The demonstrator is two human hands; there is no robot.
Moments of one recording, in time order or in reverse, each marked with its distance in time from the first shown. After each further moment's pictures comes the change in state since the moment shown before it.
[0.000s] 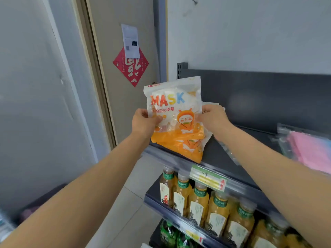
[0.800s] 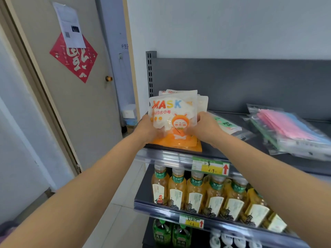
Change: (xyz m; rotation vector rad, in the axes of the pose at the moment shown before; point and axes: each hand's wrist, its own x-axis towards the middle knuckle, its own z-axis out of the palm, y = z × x) left_hand 0.056 -0.043 0.014 0.574 -0.598 0.019; right_hand -0.017 0.036 0.032 -0.346 0.105 0.176
